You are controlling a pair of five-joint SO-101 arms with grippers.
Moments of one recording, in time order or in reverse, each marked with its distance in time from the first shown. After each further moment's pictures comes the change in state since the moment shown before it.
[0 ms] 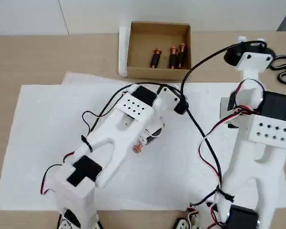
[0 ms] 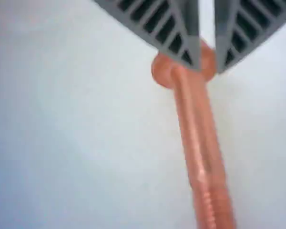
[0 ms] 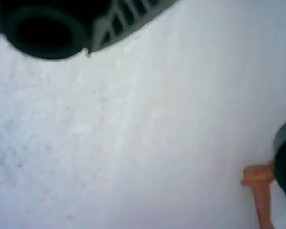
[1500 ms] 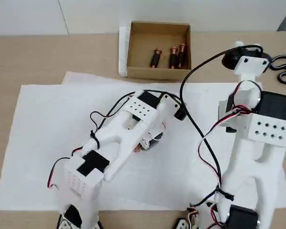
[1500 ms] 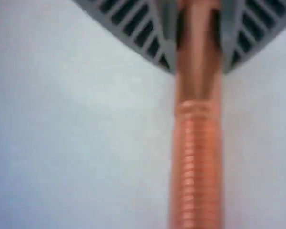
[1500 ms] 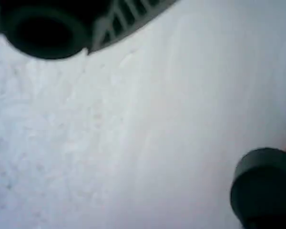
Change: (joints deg) left arm 0.2 8.7 0.5 -5.1 0.9; right arm 0.0 -0.1 3.3 0.0 0.0
